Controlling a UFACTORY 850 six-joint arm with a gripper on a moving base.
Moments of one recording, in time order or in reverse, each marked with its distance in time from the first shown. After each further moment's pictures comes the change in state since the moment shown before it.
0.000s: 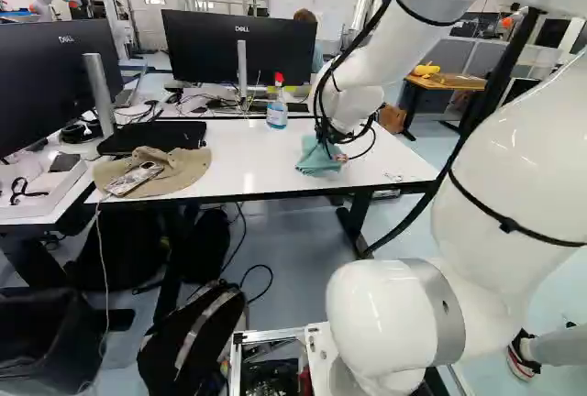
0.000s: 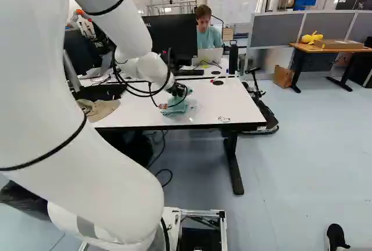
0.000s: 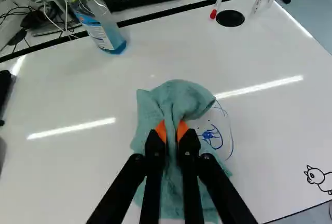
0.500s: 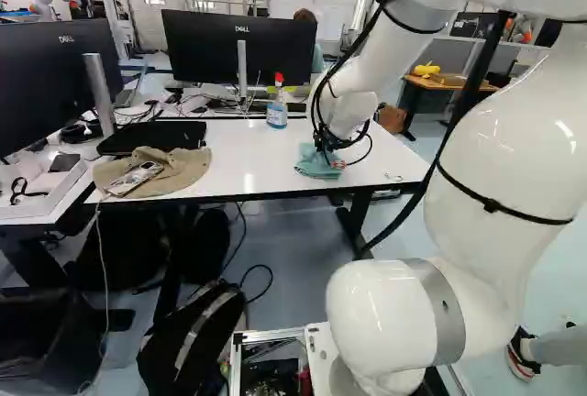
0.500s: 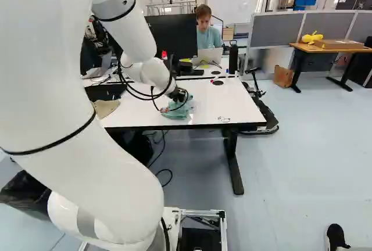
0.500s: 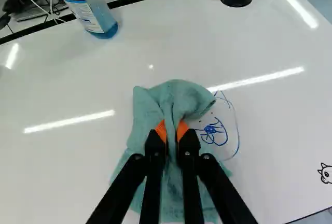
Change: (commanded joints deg) arm 0.0 -4.6 -0.8 0.0 0.0 0.0
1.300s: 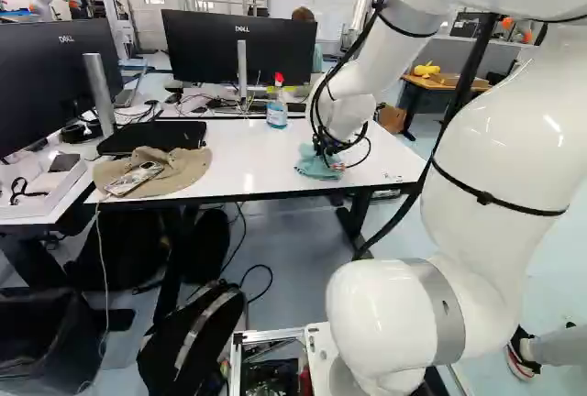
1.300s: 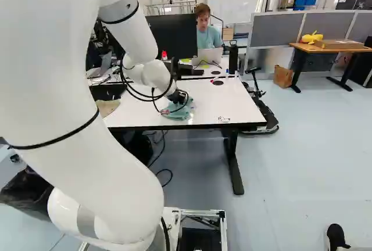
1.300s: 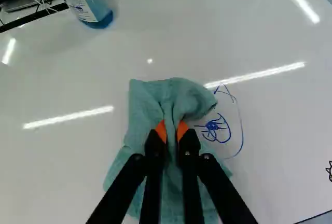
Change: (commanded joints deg) arm 0.0 -1.0 -0.2 0.0 -1.3 0.0
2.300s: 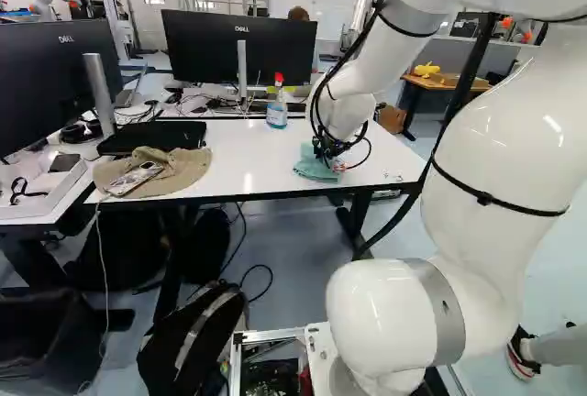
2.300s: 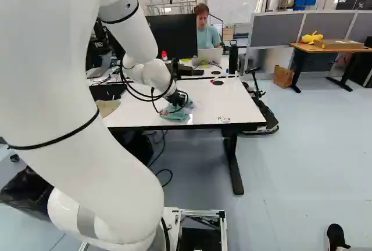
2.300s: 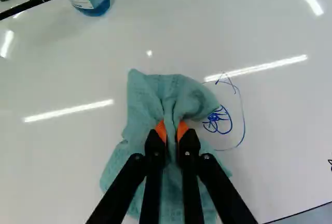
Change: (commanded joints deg) arm -0.1 0.0 0.0 0.0 -2.4 0.0
